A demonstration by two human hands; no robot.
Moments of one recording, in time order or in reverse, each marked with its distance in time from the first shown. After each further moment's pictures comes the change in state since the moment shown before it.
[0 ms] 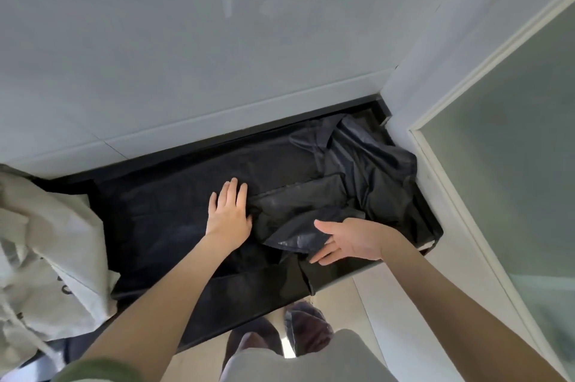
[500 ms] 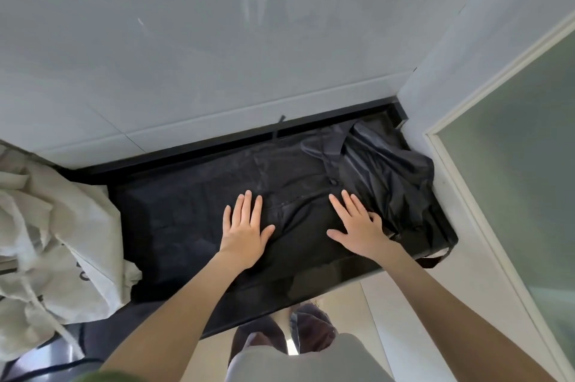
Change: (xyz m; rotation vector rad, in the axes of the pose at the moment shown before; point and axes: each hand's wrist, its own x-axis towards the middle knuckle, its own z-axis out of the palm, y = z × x) left_hand -0.029 0.009 0.028 -0.027 -0.034 -0.037; right_hand 0.060 0.036 -0.034 -1.268 0.667 -0.132
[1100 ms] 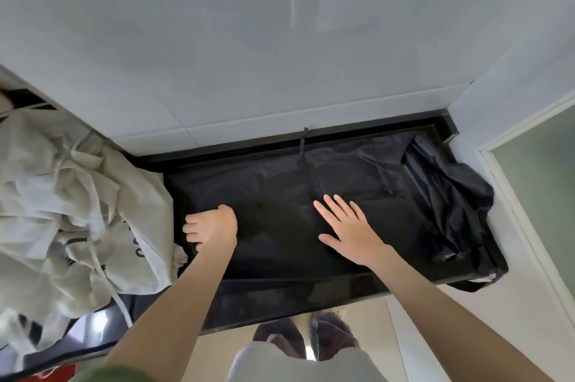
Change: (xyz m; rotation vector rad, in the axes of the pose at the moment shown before) left_hand 0.002 -0.084 -0.045 -0.971 0.268 -1.364; right_hand 0.024 -0.072 0.016 -0.156 0.180 -0.429
